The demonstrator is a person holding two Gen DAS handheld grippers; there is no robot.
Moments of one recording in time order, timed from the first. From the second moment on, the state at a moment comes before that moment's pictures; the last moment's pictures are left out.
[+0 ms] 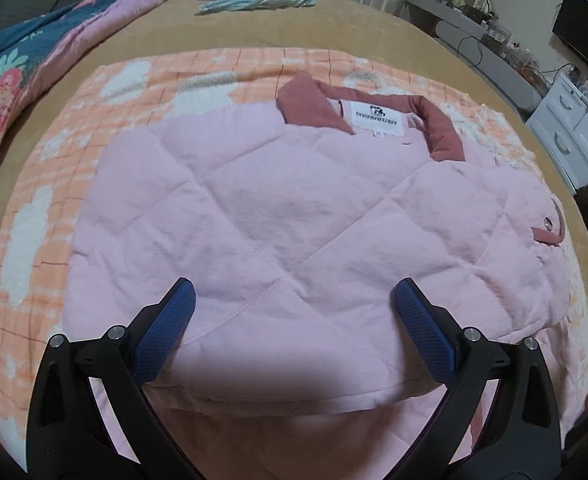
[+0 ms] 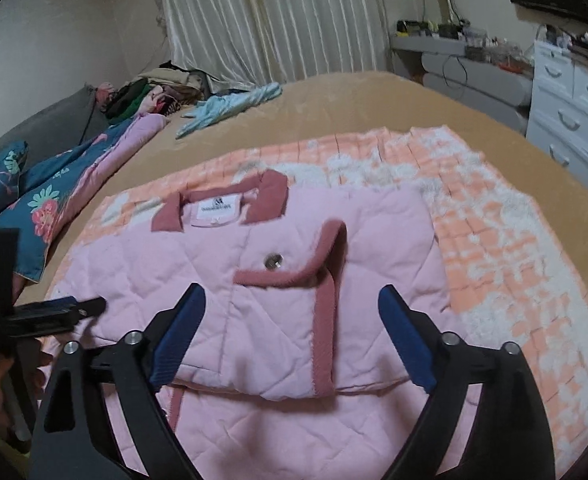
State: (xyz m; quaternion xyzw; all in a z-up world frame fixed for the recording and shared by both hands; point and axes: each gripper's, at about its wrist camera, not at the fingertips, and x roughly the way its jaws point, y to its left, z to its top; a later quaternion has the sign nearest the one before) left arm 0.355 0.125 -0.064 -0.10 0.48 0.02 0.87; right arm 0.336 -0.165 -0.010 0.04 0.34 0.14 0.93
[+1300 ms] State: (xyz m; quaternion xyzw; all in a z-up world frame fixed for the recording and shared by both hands) left arm 0.338 0.127 -0.070 -0.11 0.50 0.03 0.86; right arm 0.374 -0.088 -0.092 -0.05 0.44 0.15 0.88
